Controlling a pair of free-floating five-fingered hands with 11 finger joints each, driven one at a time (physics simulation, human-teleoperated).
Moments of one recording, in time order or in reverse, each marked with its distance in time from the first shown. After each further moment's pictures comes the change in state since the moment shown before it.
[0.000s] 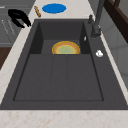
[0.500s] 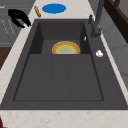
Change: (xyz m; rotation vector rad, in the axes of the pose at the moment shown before) left hand 0.000 0.000 0.000 0.000 0.000 0.000; right hand 0.029 -0.053 0.001 -0.003 0.018 0.007
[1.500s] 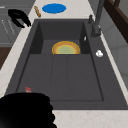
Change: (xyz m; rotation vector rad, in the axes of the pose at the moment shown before) left hand 0.000 0.000 0.000 0.000 0.000 0.000; right hand 0.029 -0.065 -0.072 0.001 0.071 0.013
